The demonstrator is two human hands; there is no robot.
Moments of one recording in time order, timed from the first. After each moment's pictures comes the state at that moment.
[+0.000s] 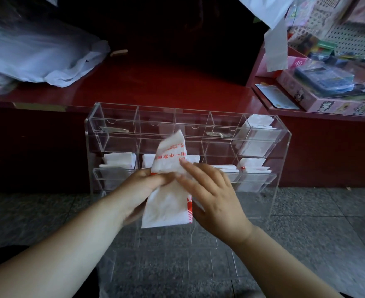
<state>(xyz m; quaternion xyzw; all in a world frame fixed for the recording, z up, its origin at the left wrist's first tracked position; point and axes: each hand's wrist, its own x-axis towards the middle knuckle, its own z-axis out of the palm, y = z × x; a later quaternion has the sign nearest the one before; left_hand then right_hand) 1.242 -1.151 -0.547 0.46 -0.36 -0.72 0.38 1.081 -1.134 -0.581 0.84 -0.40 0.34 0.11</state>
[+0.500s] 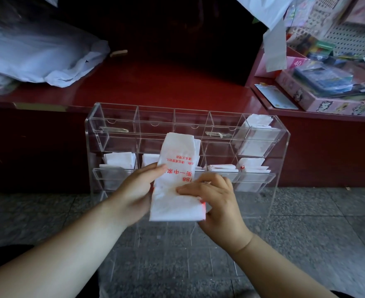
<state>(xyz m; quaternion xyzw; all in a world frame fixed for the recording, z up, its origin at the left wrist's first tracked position) 1.240 -1.151 -0.546 0.39 -0.31 -0.76 0.41 1.085 -1.123 -0.583 0.78 -0.42 0.45 -0.03</state>
